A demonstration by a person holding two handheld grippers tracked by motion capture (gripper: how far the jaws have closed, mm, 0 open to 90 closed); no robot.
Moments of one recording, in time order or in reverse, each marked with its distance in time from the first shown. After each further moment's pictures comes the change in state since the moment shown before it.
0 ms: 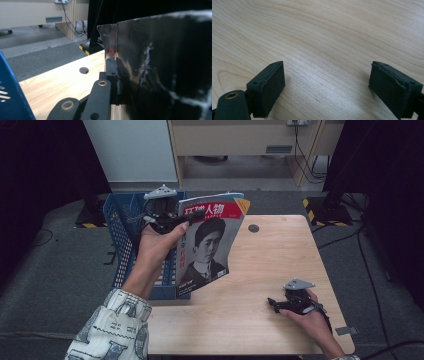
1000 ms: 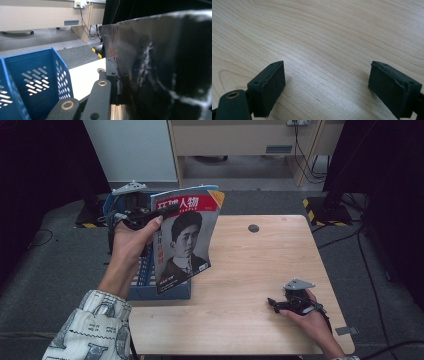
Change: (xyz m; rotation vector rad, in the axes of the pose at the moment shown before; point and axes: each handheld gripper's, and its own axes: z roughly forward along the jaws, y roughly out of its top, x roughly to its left) left arm 0.035 0.001 -0.044 -0.026 0.092 -0.032; right arm 0.000 0.000 0.000 0.000 0.004 -0.007
